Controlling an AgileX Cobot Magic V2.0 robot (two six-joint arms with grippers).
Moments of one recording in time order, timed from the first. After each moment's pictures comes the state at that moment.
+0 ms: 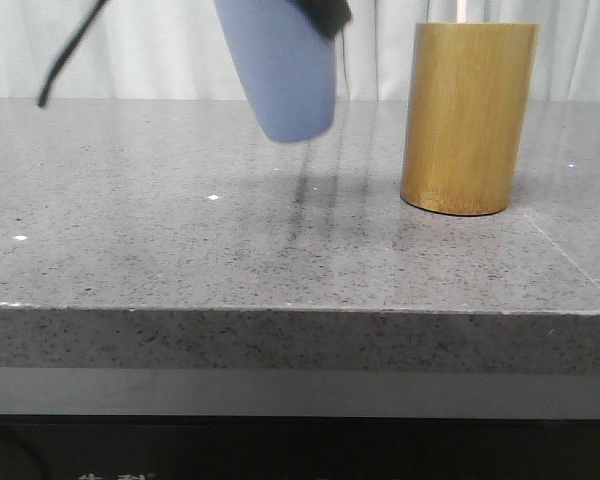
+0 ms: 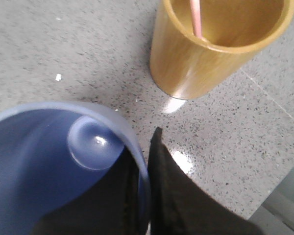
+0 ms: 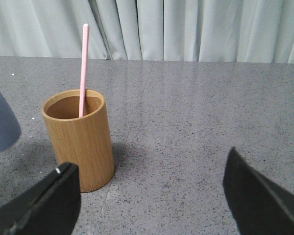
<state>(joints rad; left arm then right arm) -0.73 1.84 -1.90 -0.09 1.16 0.11 0.06 0.37 -0.56 0.15 0.43 -0.05</state>
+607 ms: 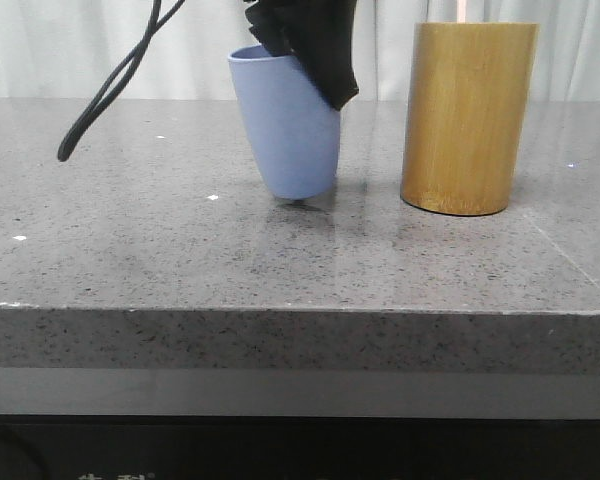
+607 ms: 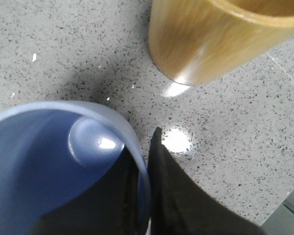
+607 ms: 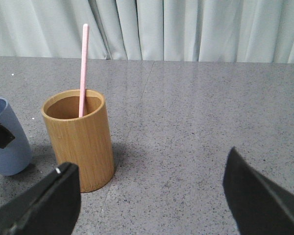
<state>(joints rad) -0.74 1.91 -1.90 -0.09 1.17 0.11 0.06 0.37 -0.56 0.15 0.43 -0.05</state>
